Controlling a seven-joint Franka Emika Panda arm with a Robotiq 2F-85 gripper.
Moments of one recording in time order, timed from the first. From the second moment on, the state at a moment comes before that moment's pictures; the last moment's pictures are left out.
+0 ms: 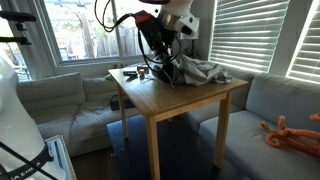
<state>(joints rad) -0.03 -0.28 -0.29 -2.32 0.69 2.00 -0.41</state>
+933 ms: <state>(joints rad) -0.03 -0.32 -0.10 -2.13 0.13 1.77 -0.33</state>
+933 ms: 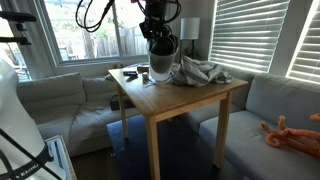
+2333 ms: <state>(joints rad) 0.15 -0.05 0.16 -1.87 -0.39 1.50 -0.33</state>
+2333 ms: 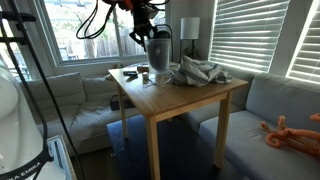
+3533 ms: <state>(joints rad) 0.14 0.05 0.14 -1.84 -0.32 1.65 -0.34</state>
